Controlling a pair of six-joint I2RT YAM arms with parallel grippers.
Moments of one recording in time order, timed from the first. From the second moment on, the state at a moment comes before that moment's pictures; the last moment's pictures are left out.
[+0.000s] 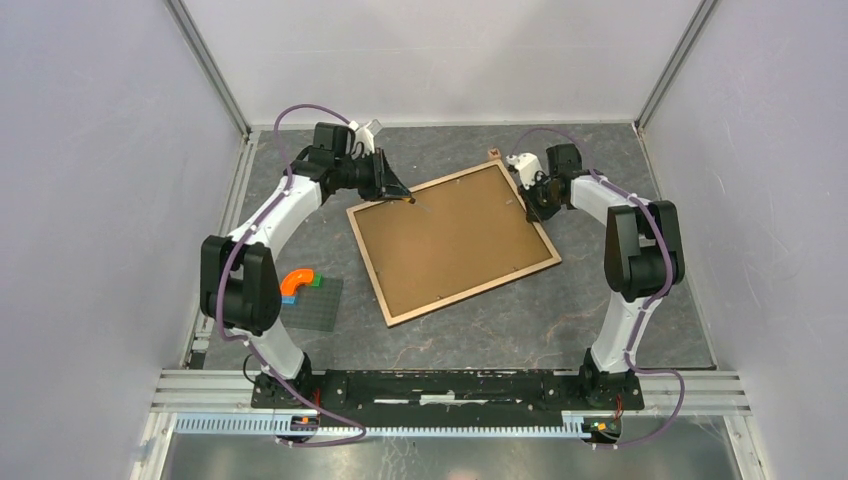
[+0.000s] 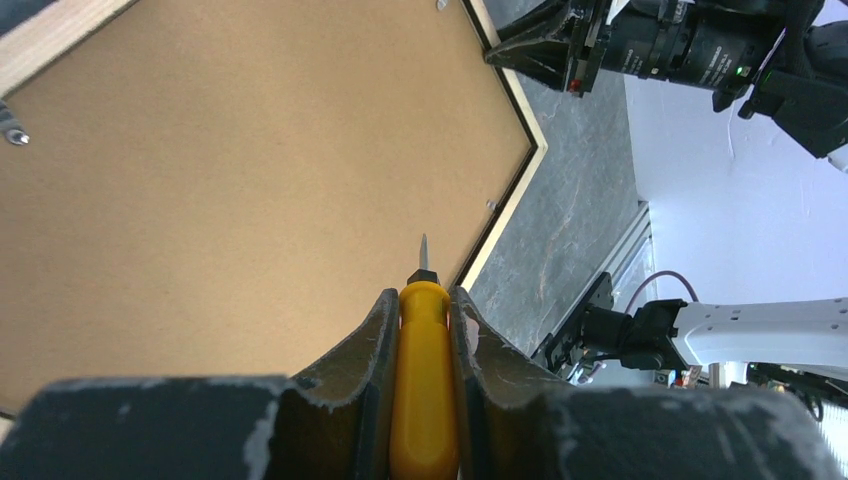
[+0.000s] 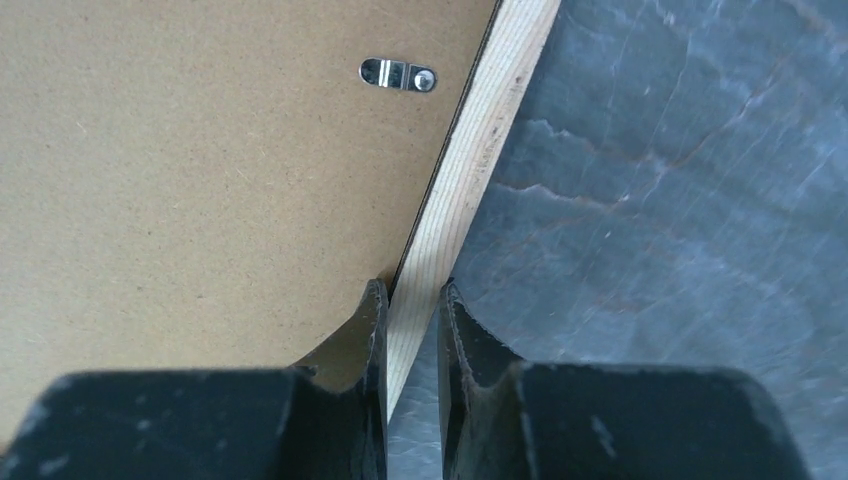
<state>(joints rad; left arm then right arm) -0.25 1.70 1.37 -0.41 0.71 -0.42 0.12 1.93 1.28 -0.42 -0.24 -0.52</state>
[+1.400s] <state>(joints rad) -0.21 1.63 1.21 -0.41 0.70 -0.30 0.40 2.27 1.82 -0.40 -0.32 -0.76</state>
